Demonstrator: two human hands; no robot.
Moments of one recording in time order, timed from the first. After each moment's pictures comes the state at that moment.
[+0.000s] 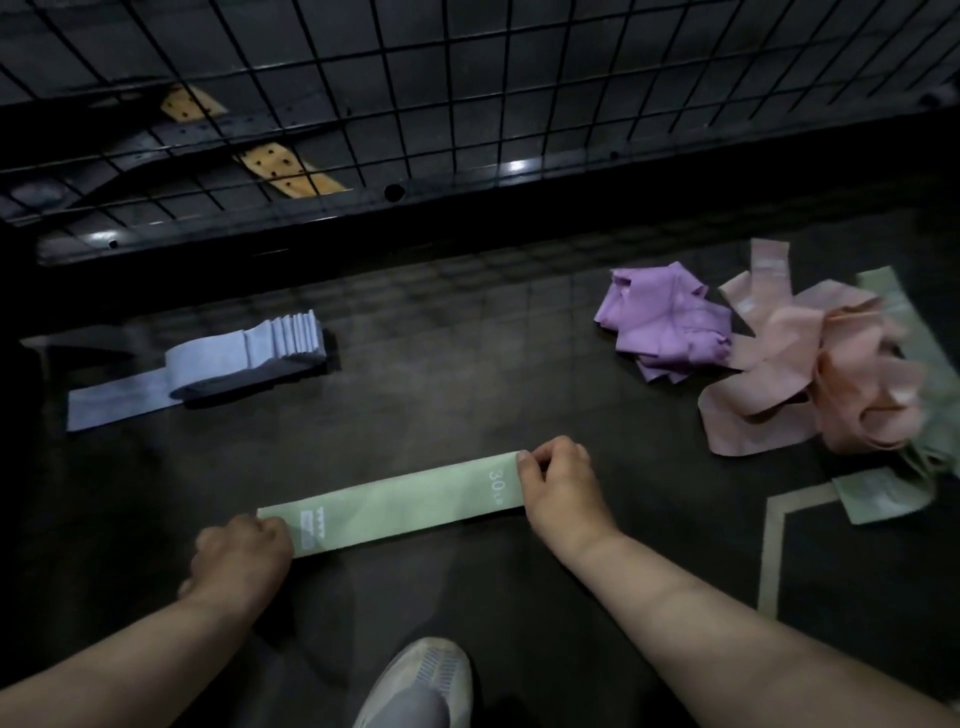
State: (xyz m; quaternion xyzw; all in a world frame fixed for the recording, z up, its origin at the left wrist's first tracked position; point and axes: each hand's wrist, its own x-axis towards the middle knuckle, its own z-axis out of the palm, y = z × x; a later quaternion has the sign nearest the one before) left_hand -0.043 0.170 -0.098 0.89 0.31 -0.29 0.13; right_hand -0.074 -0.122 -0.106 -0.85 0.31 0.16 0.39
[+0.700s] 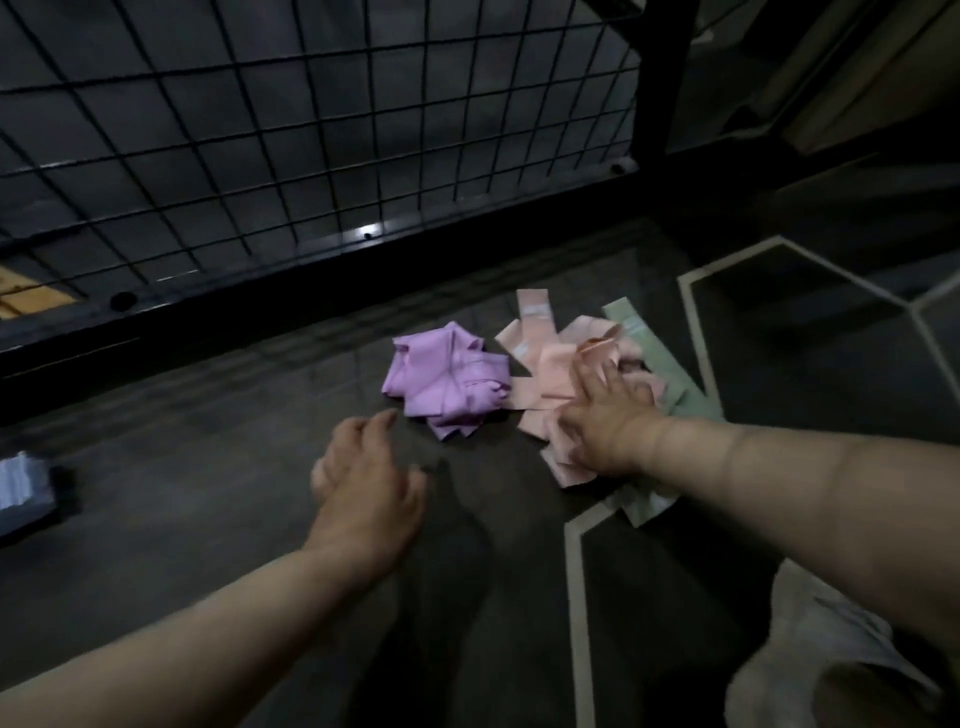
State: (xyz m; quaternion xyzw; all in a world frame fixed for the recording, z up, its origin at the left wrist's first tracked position) left_hand -0.018 -0.144 -0.042 0.93 -0.16 -0.19 0.26; right_hand -0.063 -0.406 -0.038 -0.90 0.16 0.39 -0.06
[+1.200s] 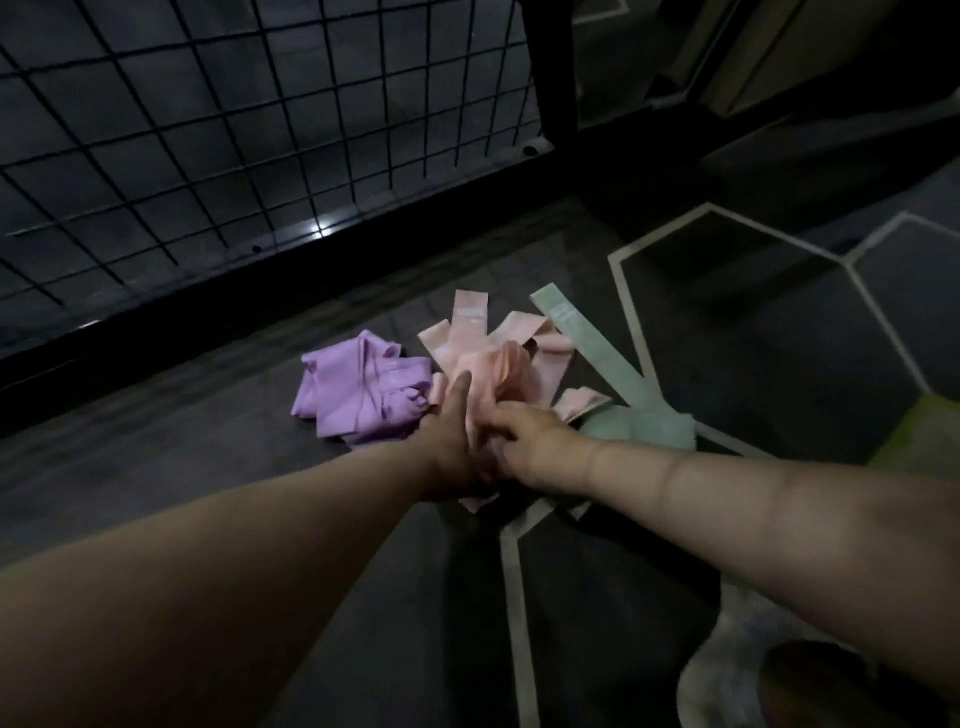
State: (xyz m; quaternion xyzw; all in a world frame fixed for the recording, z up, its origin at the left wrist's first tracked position) left_hand -0.009 -0.298 -0.088 0.82 -0.26 -0.45 0.25; right_hand -0.097 -0.415 -0.052 -0.88 0.22 0.22 0.35
